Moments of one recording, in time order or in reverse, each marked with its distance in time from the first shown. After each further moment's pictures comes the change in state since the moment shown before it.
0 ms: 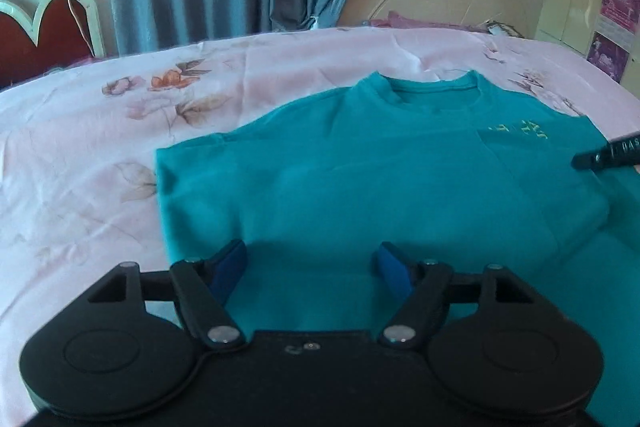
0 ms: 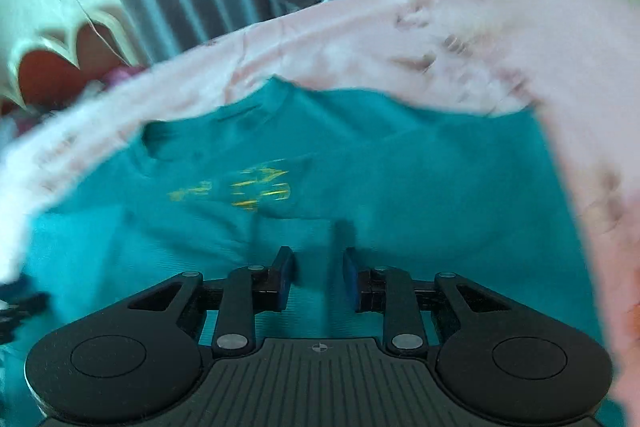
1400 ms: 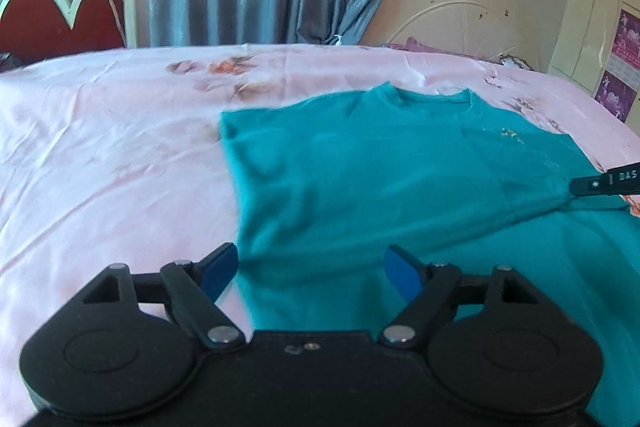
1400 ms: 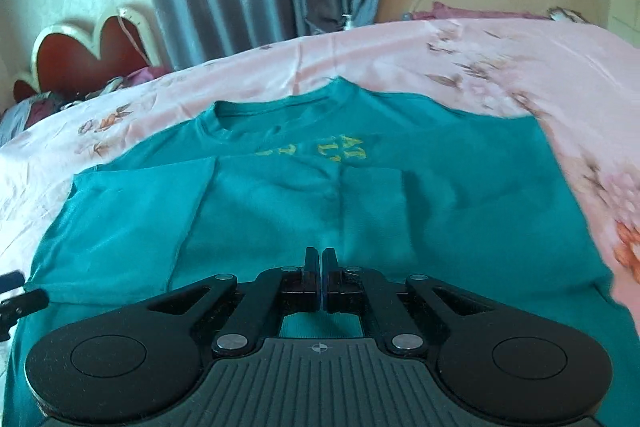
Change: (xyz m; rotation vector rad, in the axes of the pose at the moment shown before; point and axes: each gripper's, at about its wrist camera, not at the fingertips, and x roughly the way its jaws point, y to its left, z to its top) left arm -0.079 0.015 -0.057 -0.112 -0.053 0.014; right arm -0.065 0.042 -0.056 -0.017 -0.056 0.087
